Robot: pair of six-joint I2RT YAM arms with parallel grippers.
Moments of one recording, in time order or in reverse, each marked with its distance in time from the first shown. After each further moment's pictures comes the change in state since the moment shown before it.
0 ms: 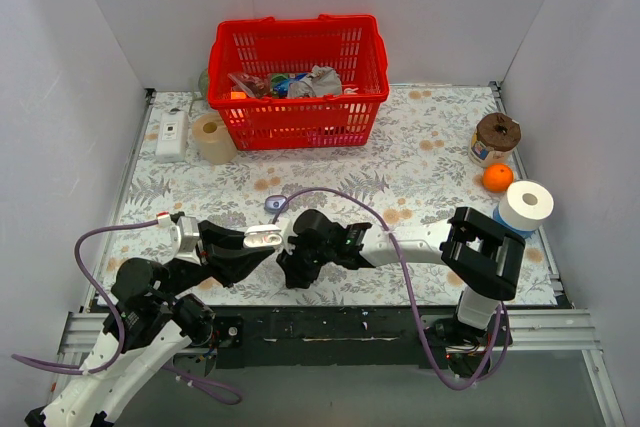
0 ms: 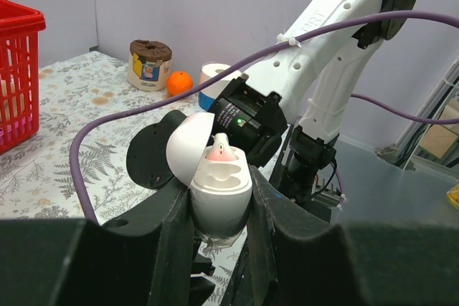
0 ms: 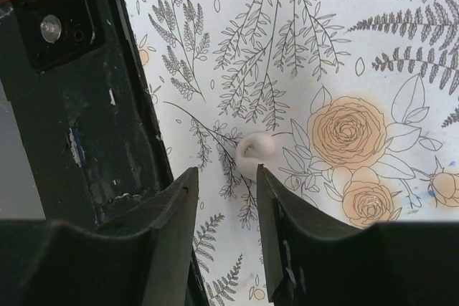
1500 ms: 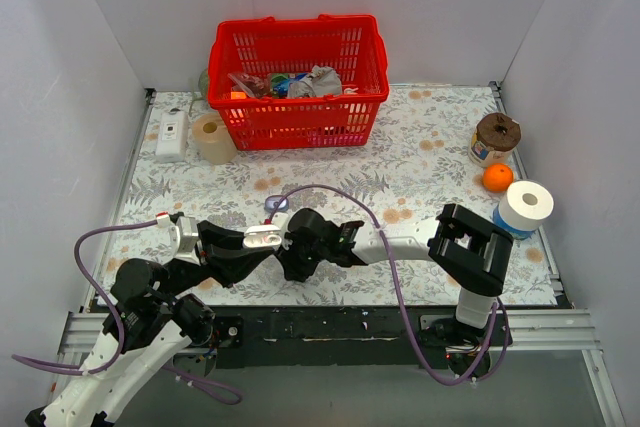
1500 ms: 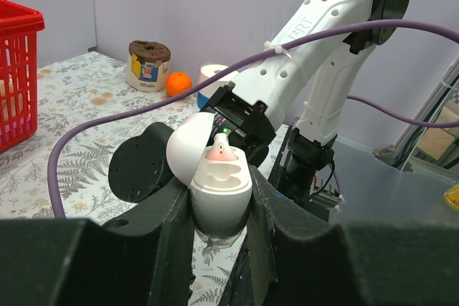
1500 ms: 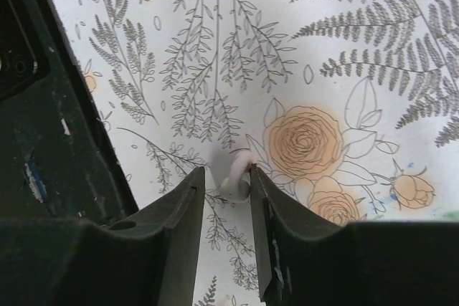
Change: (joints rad) left arm 0.000 -0.004 0.000 0.000 0.000 -0.008; right arm -0.006 0.066 0.051 -0.005 0.087 0.032
